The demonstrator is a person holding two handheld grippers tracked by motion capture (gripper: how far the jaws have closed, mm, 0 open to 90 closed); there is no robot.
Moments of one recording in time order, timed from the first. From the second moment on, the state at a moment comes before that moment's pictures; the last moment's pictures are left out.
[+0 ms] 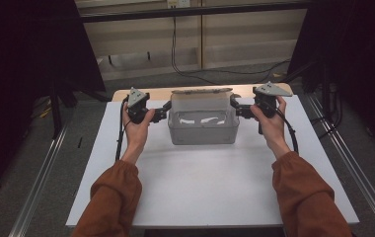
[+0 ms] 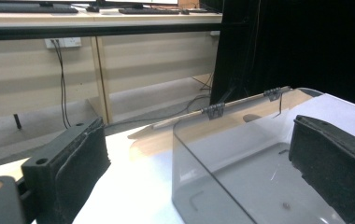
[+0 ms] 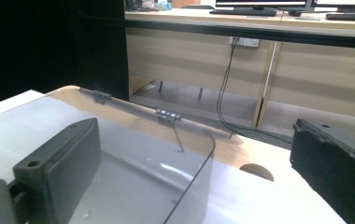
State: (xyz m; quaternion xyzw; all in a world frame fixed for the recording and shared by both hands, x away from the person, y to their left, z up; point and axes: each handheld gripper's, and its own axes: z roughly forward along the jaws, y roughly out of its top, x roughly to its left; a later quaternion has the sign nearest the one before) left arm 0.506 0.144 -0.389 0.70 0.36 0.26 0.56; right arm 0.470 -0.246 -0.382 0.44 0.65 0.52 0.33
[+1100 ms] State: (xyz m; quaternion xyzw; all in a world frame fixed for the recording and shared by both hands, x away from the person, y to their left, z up) left arm 0.427 0.173 -0.409 0.68 0.36 0.26 0.58; right arm 0.395 -0.254 -0.404 0.43 0.63 0.53 0.37
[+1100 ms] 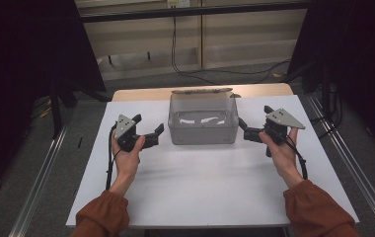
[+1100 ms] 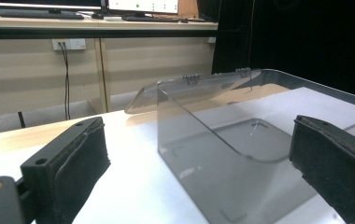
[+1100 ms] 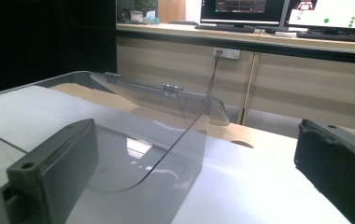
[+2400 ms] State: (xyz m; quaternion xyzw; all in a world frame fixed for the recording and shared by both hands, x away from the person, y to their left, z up) left arm 0.346 0.208 -0.420 0.66 0.39 0.29 0.57; right arm 0.305 -0.284 -0.423 0.44 0.60 0.52 0.42
